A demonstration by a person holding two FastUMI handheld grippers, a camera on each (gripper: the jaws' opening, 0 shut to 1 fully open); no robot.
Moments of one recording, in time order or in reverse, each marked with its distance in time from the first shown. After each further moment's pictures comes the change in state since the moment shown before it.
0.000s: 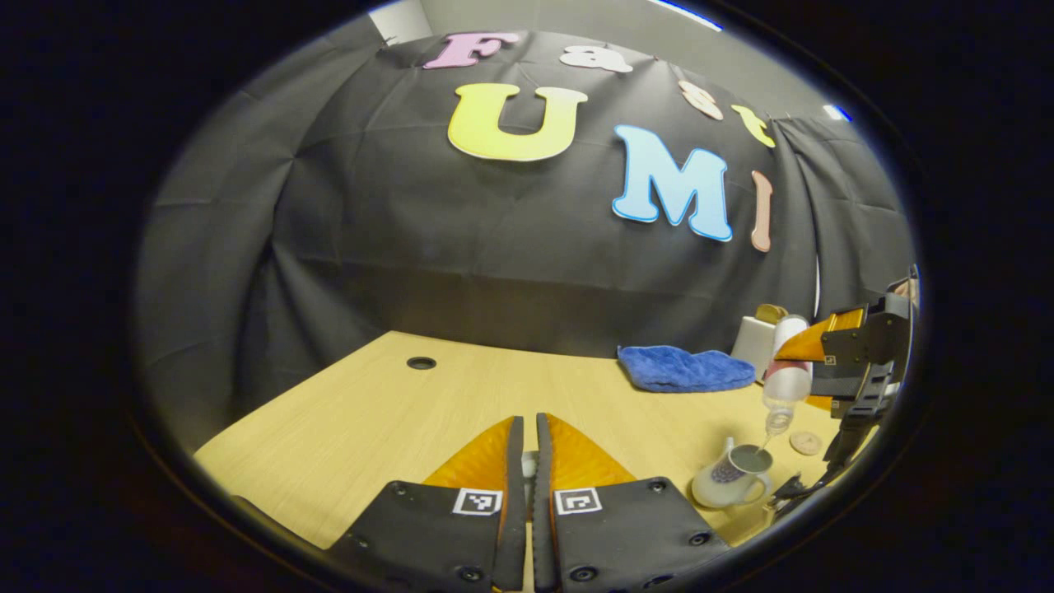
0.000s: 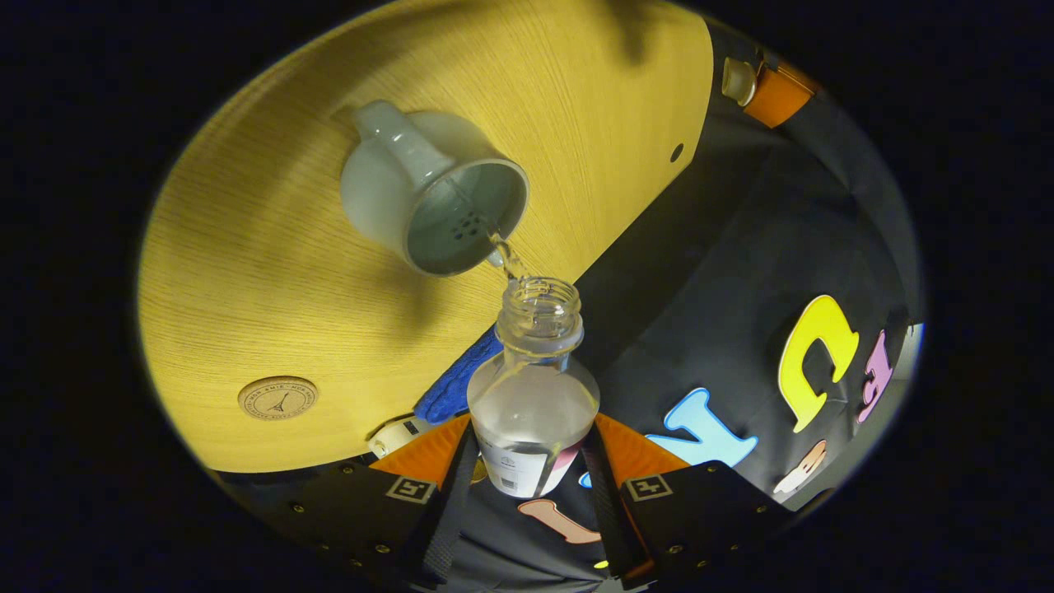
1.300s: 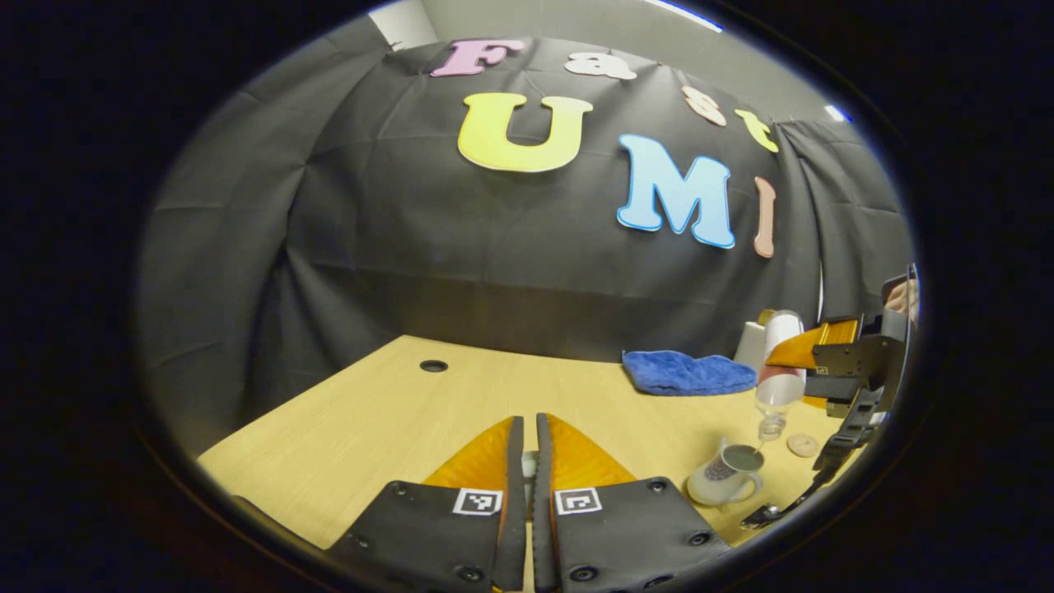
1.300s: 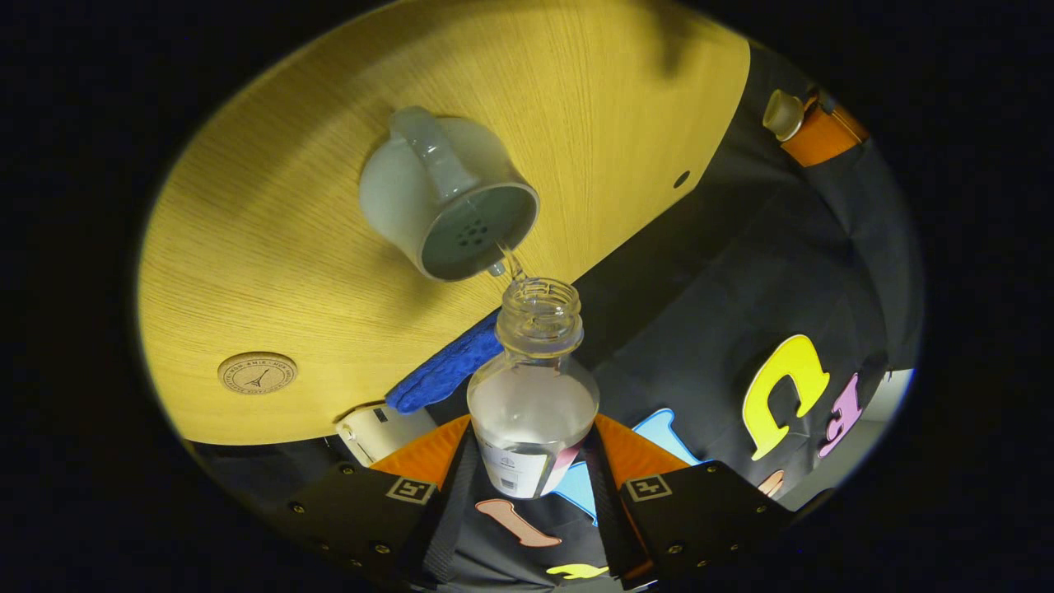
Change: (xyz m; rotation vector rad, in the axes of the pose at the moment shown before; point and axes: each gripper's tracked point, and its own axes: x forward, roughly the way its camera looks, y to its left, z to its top) left arm -0.023 0.005 0.007 -0.009 -0.023 0.023; right arm -0.009 -0.013 0.006 -0.143 0.000 -0.052
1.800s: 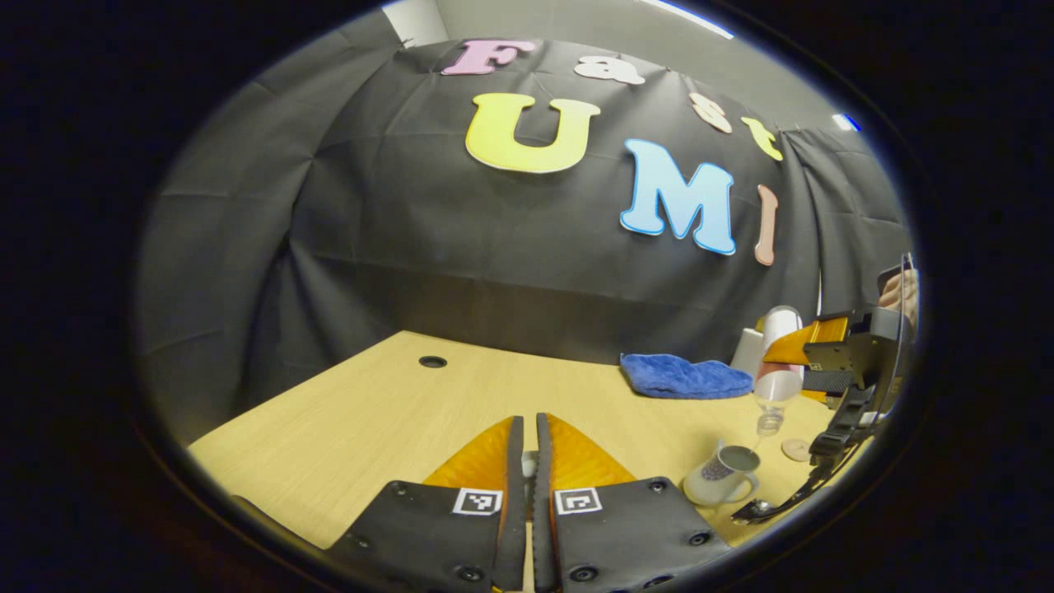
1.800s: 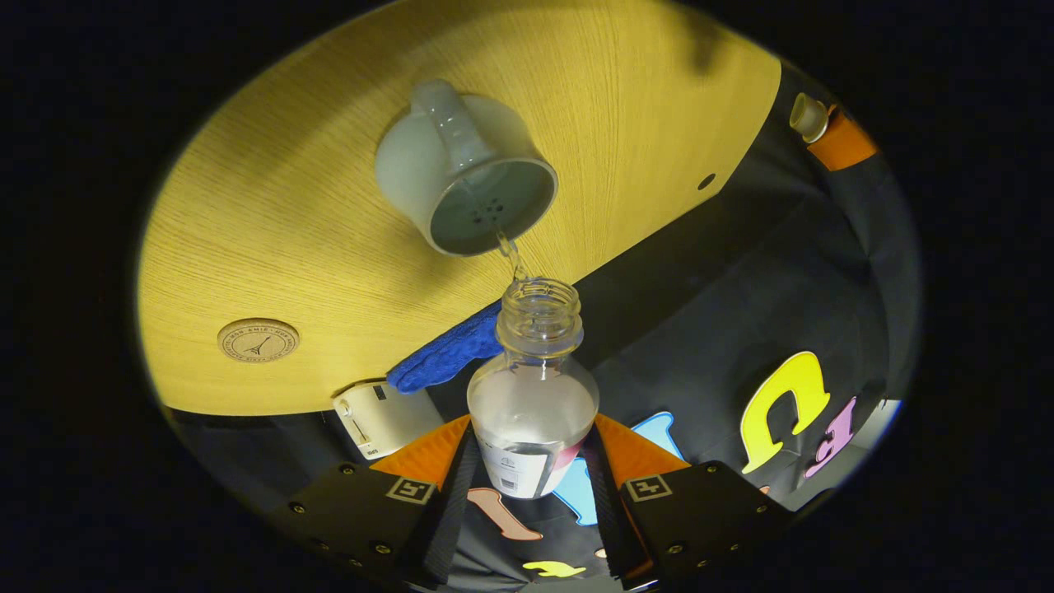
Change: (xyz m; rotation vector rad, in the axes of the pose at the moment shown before) left arm -0.004 0.005 -0.008 -0.035 -0.005 -0.002; right arm -0.002 -0.004 -0.007 -0.090 0.033 0.037
